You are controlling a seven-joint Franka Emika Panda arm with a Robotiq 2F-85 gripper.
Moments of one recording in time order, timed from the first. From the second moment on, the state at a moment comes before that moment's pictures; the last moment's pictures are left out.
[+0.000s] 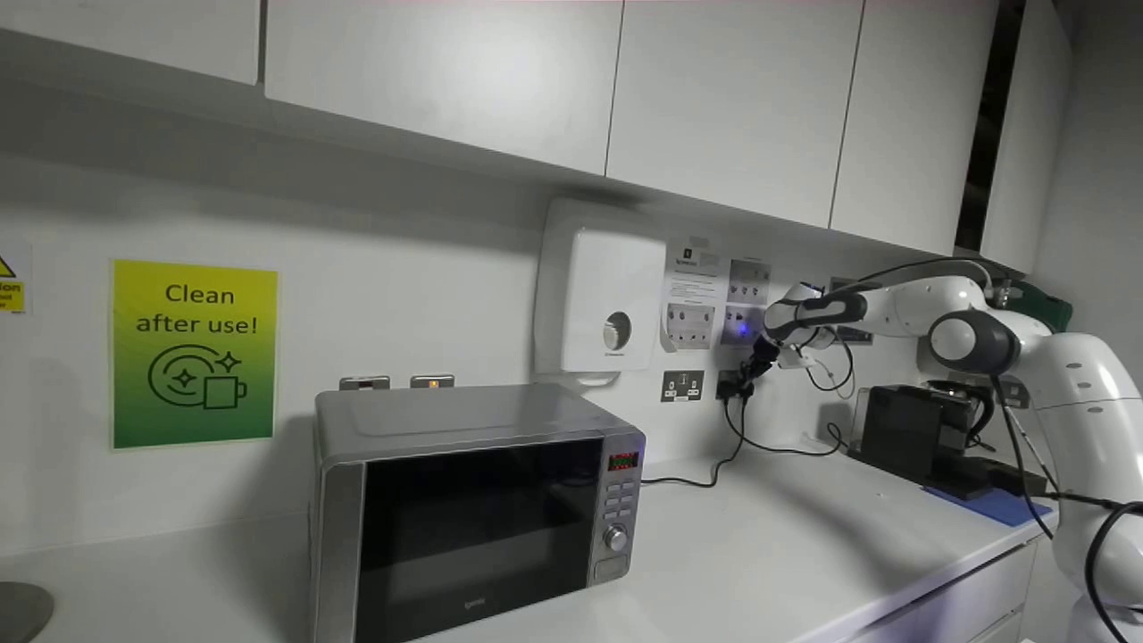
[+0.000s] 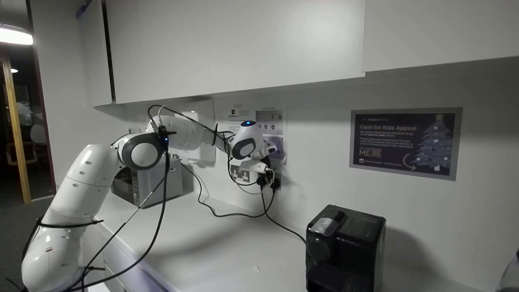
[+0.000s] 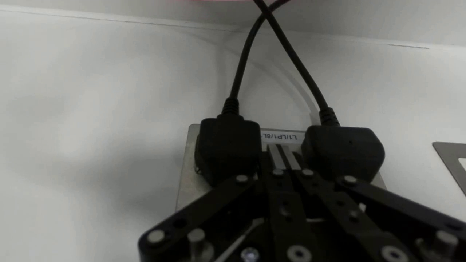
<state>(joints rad) -0.21 0.47 0.00 -1.39 0.17 2.35 -0.39</state>
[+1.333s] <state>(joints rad) -0.21 0.05 -0.08 -1.94 0.12 2.27 -0.48</state>
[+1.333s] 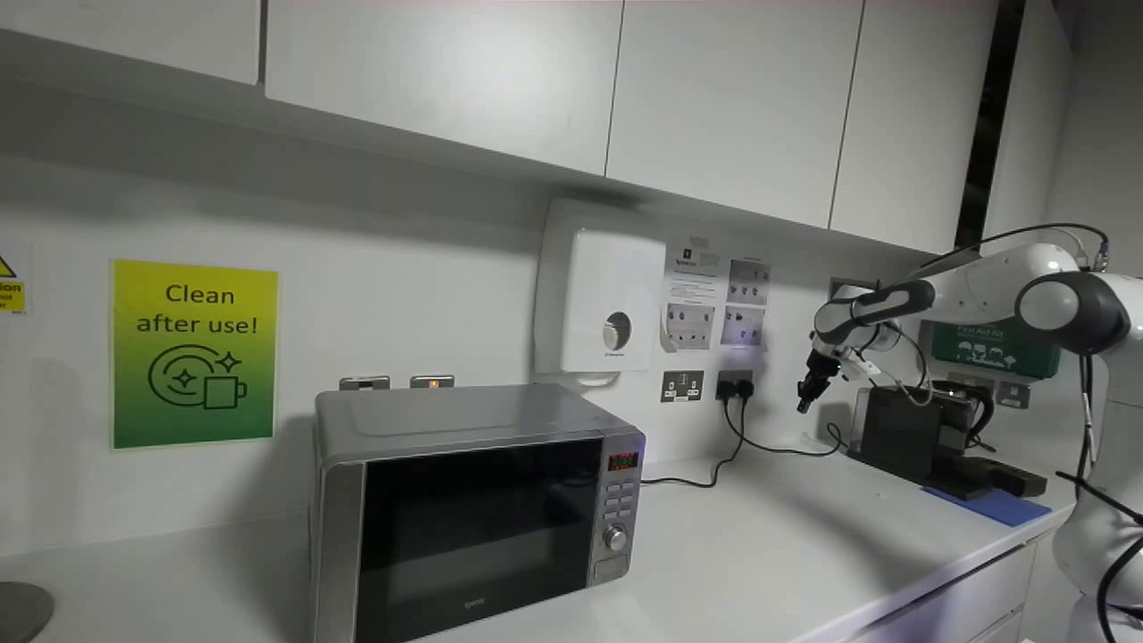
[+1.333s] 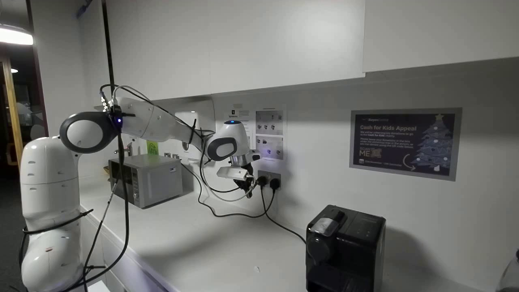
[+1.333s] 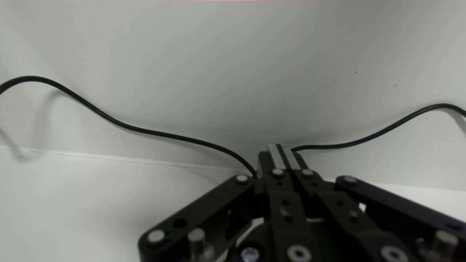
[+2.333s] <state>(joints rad) -0.20 -0.37 -0.19 -2.30 0.01 2.26 -0.49</state>
